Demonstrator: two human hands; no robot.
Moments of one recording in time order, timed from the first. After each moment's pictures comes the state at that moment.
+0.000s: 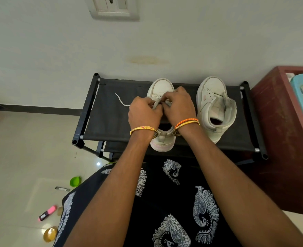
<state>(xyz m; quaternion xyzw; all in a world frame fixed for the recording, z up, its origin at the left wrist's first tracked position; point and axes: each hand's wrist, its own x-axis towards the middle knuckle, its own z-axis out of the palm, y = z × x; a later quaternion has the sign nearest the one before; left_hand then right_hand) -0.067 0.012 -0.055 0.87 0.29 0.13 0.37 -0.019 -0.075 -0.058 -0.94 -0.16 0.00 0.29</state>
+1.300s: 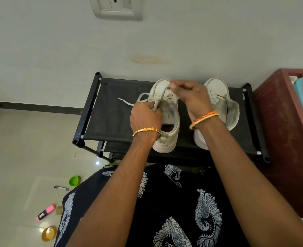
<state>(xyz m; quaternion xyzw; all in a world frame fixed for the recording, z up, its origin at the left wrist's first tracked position) -0.071 0.008 -0.052 0.84 0.33 0.09 0.42 -0.007 -0.087 -0.032 -0.69 -0.02 0.13 0.71</state>
